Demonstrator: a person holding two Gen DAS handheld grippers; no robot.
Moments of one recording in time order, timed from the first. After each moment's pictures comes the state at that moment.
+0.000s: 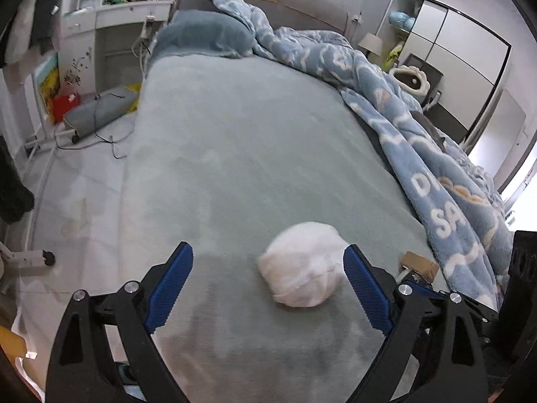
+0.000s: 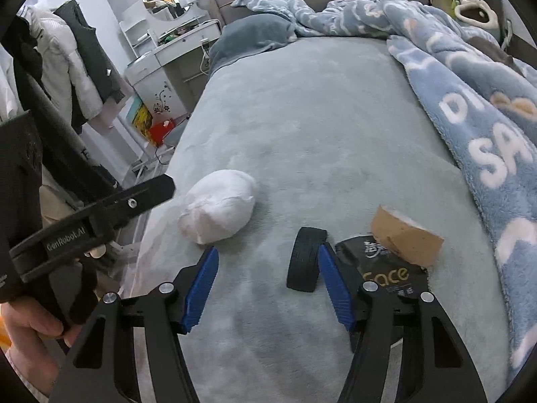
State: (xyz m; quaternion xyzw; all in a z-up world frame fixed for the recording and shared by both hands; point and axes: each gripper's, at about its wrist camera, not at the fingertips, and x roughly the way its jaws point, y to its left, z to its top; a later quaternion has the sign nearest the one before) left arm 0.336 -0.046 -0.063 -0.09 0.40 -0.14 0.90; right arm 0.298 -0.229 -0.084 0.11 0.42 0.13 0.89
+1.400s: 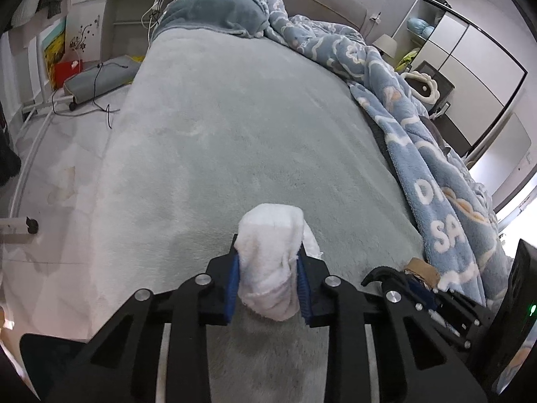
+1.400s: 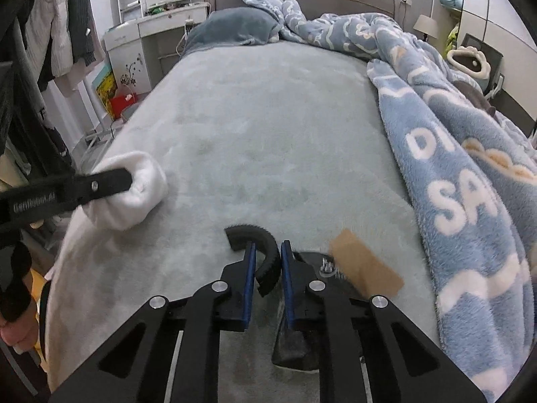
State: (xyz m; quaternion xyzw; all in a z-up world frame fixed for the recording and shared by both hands) left arm 0.347 -0.052 -0.076 -0.14 0.43 -0.13 0.88; right arm 0.314 -0.235 -0.086 -0.02 0.42 0.05 0.91
